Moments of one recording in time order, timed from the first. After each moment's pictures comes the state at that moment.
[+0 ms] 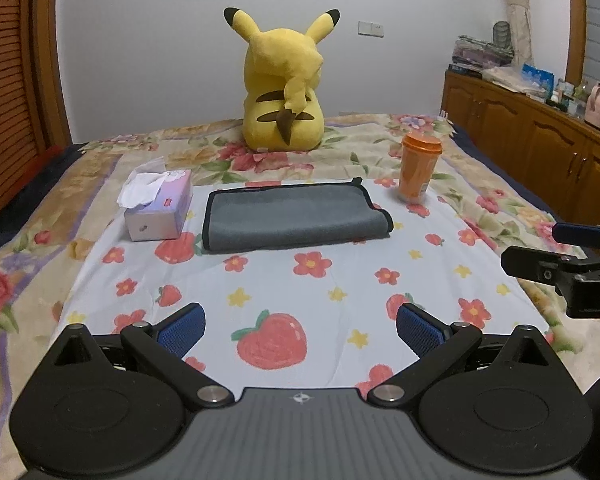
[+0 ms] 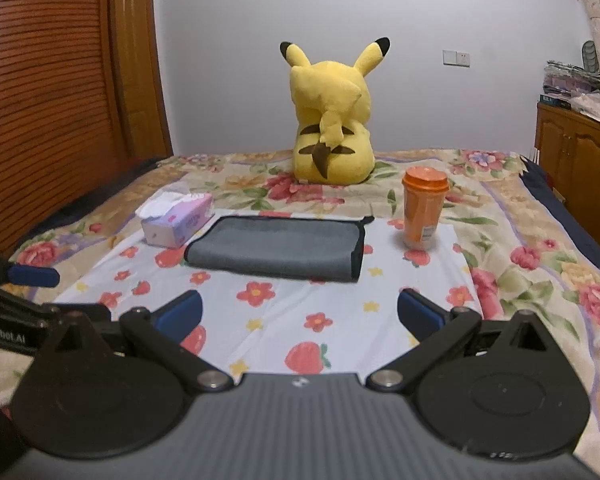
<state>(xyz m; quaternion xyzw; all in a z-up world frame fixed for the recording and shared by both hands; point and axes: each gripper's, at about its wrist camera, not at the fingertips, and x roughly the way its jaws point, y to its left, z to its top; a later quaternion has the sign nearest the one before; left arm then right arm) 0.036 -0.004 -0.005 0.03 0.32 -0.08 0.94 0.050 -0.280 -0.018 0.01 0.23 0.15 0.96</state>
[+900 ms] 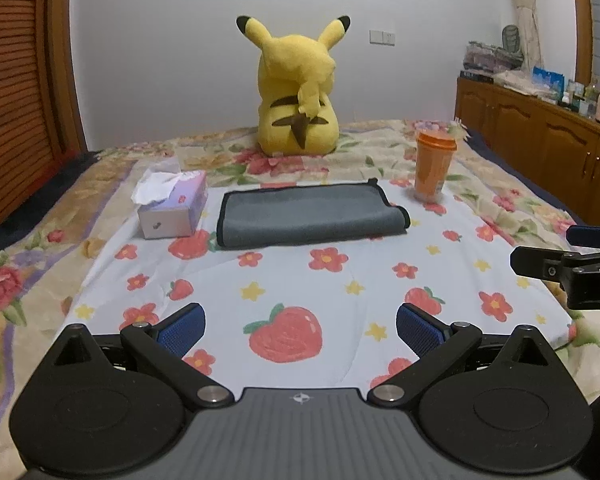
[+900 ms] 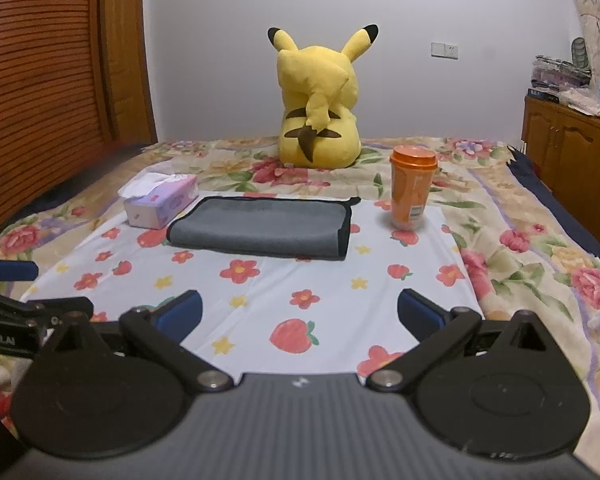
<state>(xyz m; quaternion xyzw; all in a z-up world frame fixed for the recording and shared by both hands) 0.027 -0.002 -0.029 0.04 0.29 -0.06 0.96 0.050 -0.281 -0.042 0.01 0.24 0.13 0.96</state>
